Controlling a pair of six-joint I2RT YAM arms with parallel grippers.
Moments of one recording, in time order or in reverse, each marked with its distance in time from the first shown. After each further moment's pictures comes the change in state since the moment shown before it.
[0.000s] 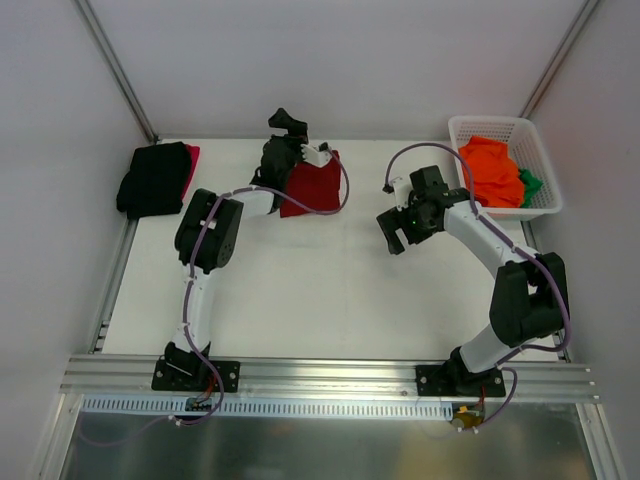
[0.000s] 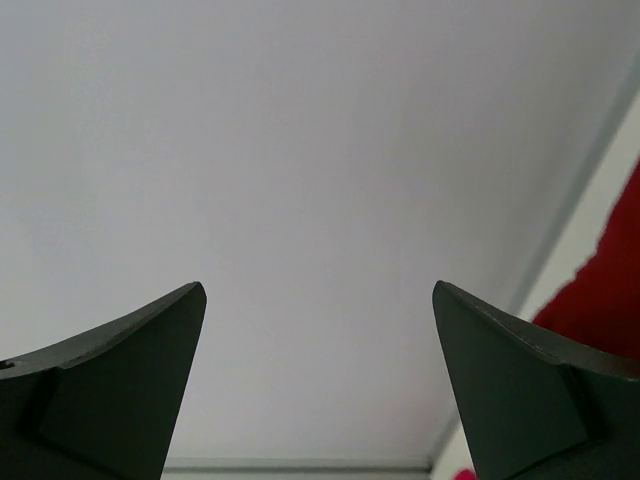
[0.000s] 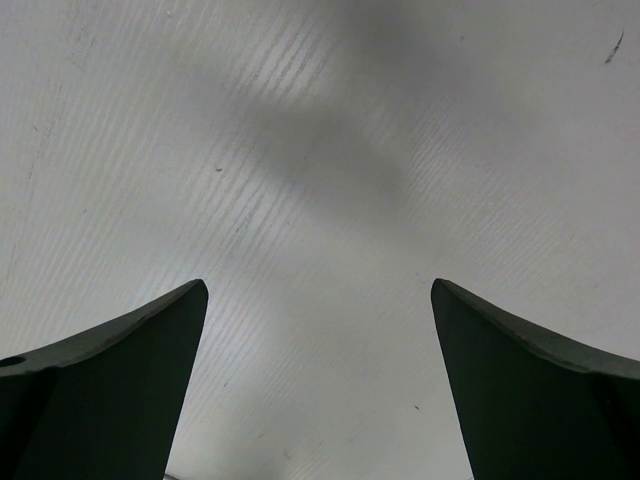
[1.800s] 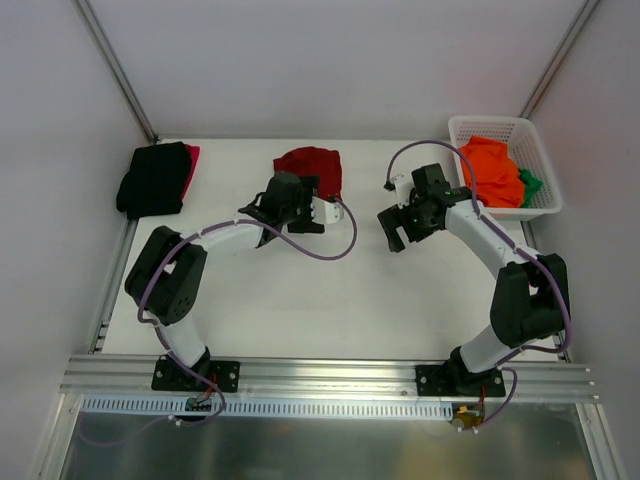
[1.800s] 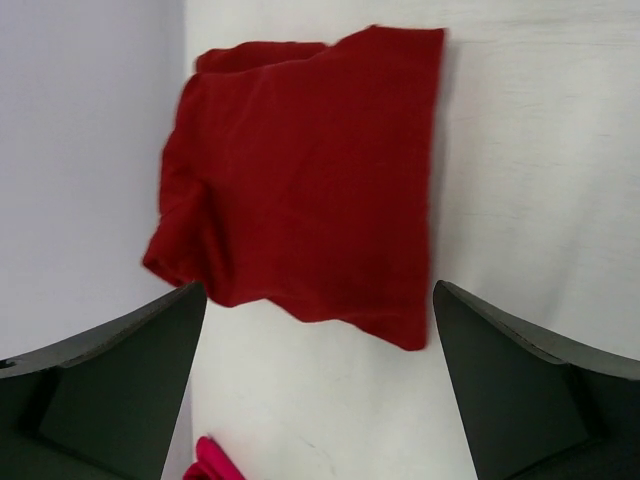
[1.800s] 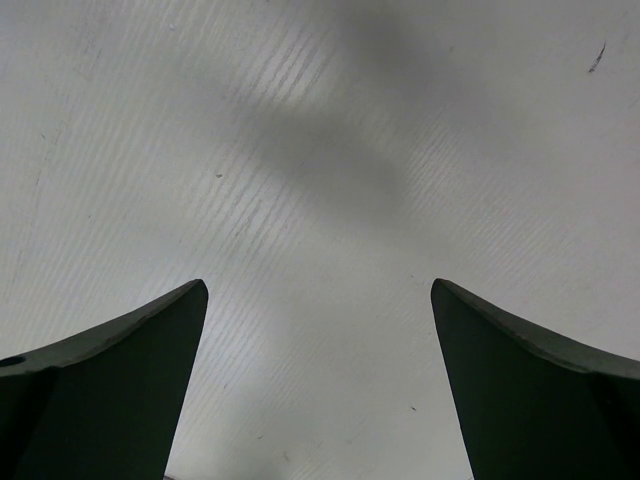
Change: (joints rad) left arm -0.198 -0.536 -0.455 -0.667 0.231 -0.365; right arm -0.009 -0.005 0.011 0.000 -0.008 0.000
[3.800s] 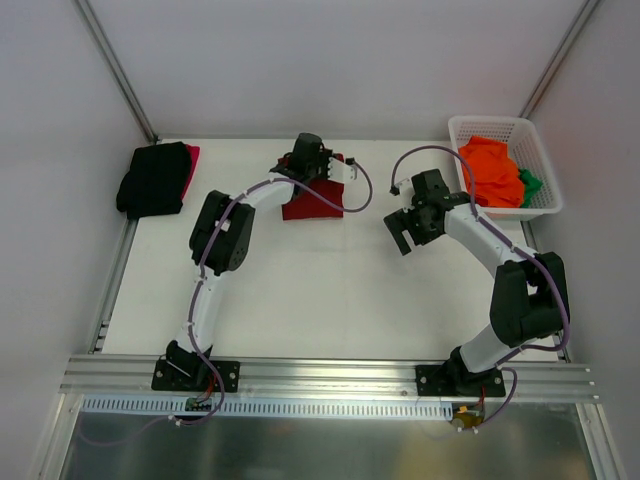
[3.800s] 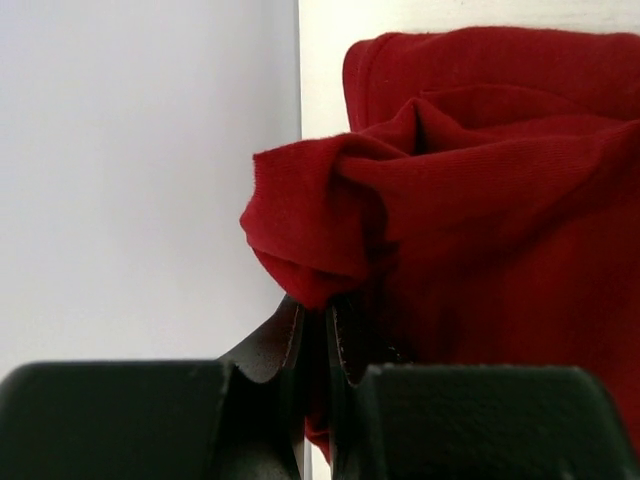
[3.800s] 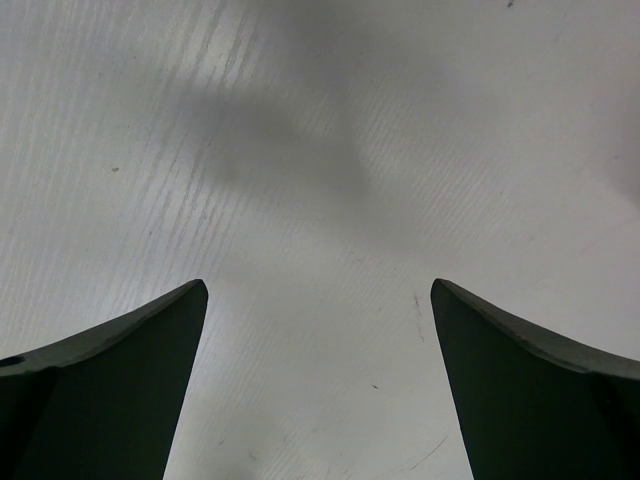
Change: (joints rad) left arm 0.084 0.586 0.724 -0.055 -0.100 0.212; right arm -0.008 0.004 -0.053 0.040 0.174 0.008
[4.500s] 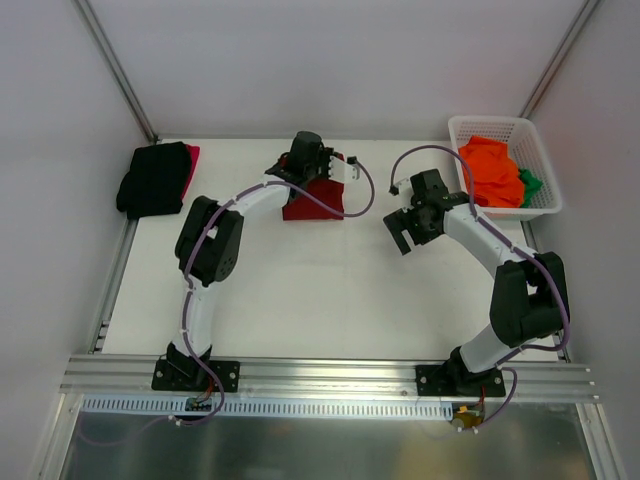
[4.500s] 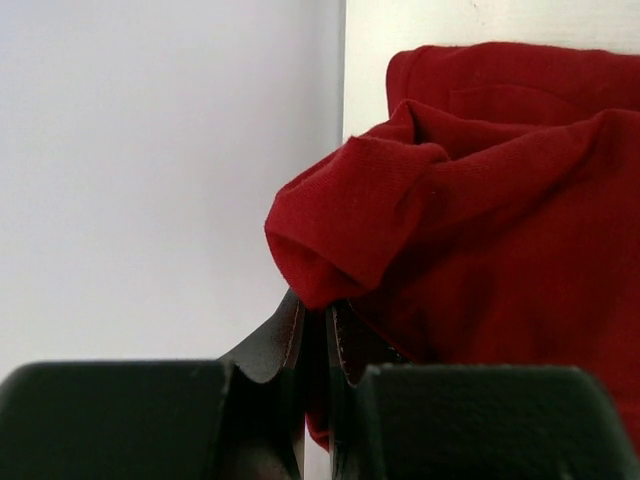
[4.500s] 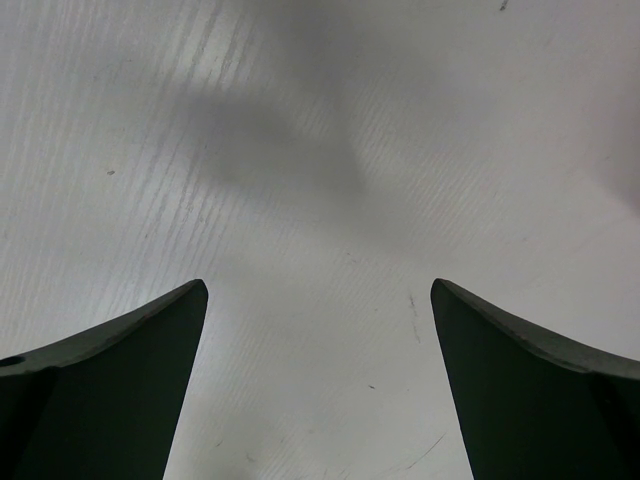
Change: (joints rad) left arm -0.037 -0.172 -0.135 0.009 -0.026 0.000; right arm 0.008 0.000 0.000 0.006 0.019 0.000
